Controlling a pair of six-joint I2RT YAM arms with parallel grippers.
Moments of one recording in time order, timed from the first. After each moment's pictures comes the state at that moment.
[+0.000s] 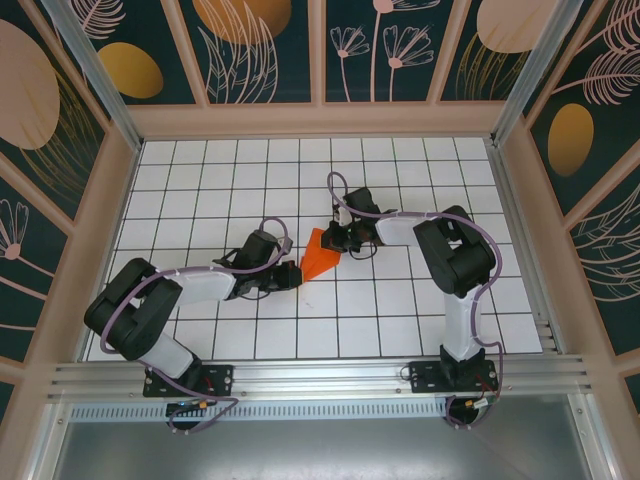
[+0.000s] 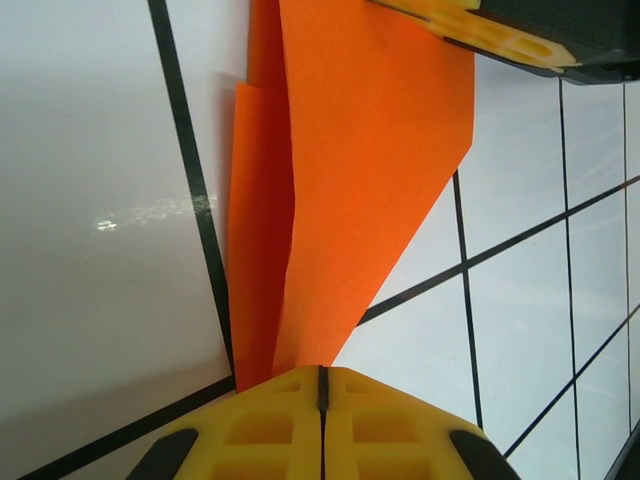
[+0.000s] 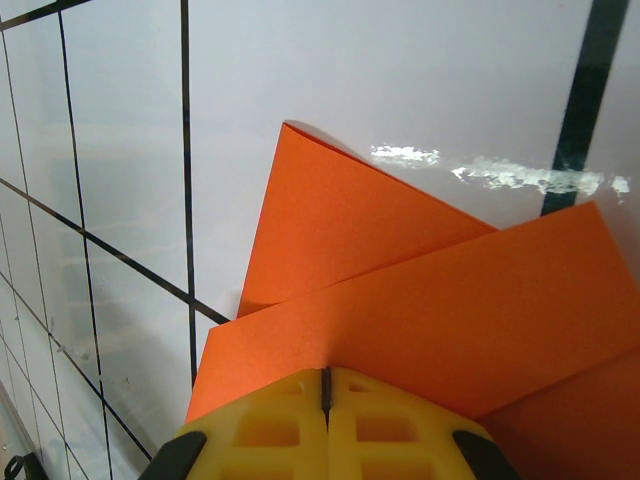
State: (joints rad) left arm -0.62 1.56 0.58 0.10 0.40 -0.71; right arm 0.55 2.01 1.12 -0.10 -0.52 0.62
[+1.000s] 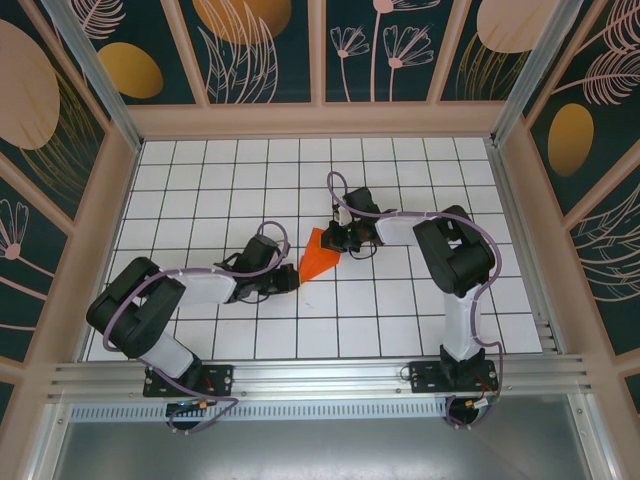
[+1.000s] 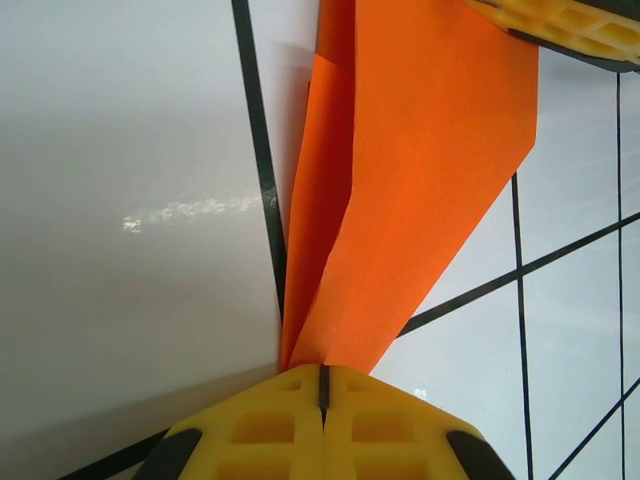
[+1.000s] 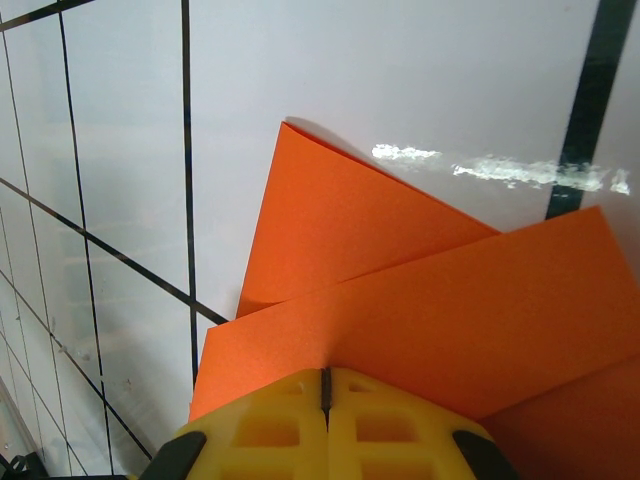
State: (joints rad) left arm -0.63 1.57 0.54 0.13 0.33 -0.73; right arm 0.55 2.01 1.12 -0.10 -0.53 0.62
